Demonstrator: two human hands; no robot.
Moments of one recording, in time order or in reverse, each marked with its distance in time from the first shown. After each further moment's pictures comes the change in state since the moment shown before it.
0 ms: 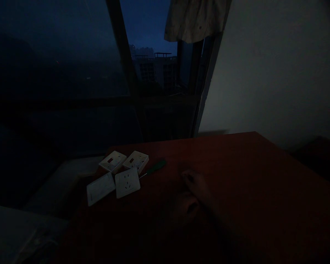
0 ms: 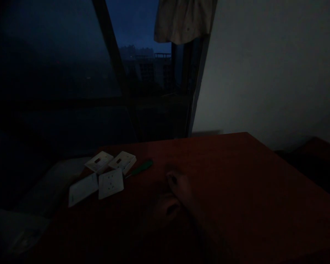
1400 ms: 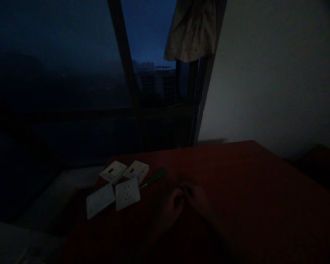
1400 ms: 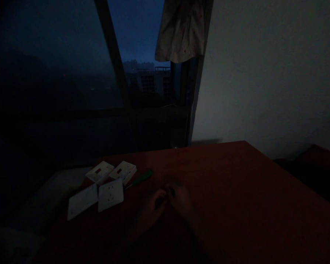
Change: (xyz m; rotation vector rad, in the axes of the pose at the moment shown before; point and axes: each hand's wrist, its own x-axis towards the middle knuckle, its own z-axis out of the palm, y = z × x) left_hand 0.003 -0.029 -0.020 -0.127 0.295 -0.176; right_hand -0.002 -0.007 0.004 -0.095 -0.048 -0.042
